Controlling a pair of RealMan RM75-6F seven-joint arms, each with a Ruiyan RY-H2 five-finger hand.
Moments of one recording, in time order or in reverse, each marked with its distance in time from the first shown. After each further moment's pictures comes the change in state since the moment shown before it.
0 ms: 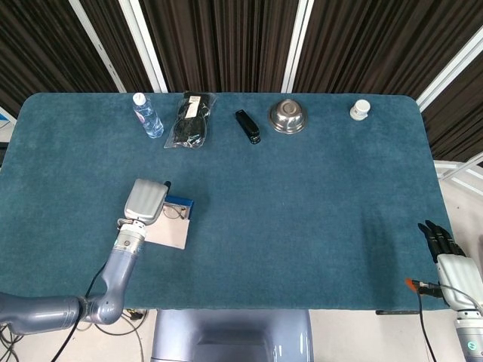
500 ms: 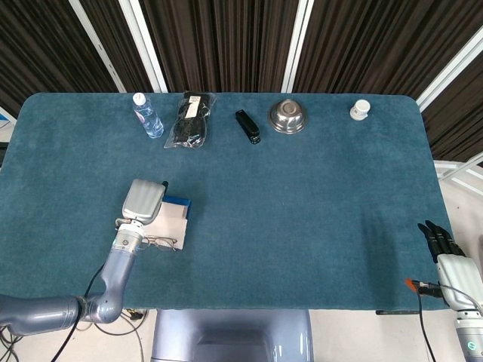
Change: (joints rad) left arm 0.015 -0.009 -0.022 0.018 -0.014 -0.019 0.008; right arm 0.000 0.001 0.000 -0.002 0.000 0.000 -0.001
